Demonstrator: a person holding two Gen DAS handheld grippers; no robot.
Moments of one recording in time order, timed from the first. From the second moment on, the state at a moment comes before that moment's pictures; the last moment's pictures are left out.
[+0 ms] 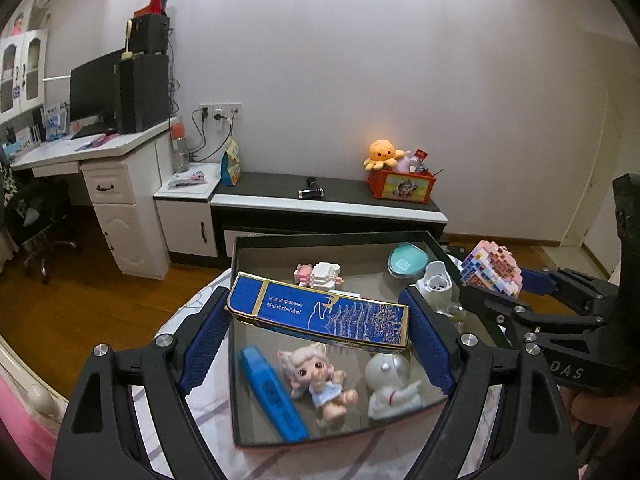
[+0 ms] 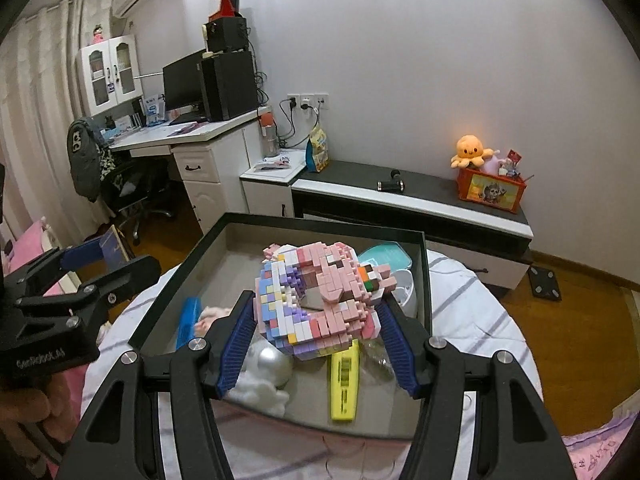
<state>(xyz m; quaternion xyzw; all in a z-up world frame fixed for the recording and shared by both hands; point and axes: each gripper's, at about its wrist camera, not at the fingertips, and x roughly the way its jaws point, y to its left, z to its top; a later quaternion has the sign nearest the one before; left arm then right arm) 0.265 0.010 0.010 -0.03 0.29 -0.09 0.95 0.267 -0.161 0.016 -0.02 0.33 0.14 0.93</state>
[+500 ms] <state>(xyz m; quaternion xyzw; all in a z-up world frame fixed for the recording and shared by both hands) 0.309 0.005 -0.015 -0.04 0.32 -0.08 0.94 0.315 -0.166 -0.020 0.00 0.37 0.12 0.92</state>
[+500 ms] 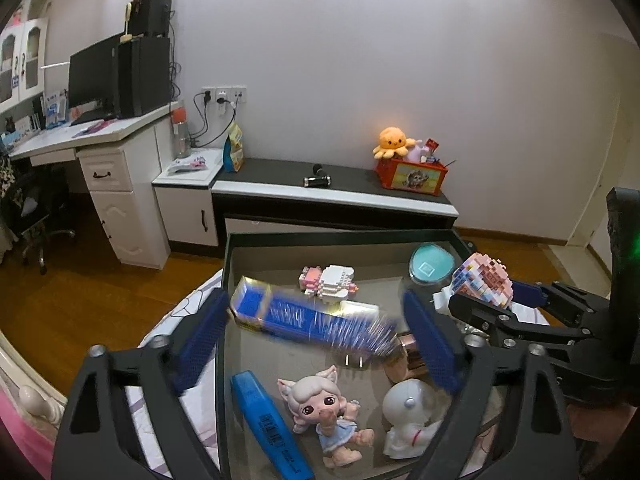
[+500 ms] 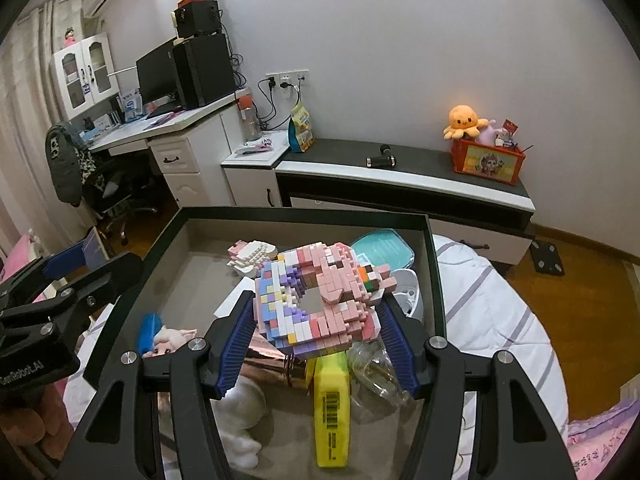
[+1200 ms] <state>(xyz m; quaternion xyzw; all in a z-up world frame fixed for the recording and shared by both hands) 0.228 0.023 0.002 -0.05 0.29 -0.05 0.95 0.253 -0.181 -0.001 0.05 0.35 0.09 0.93</state>
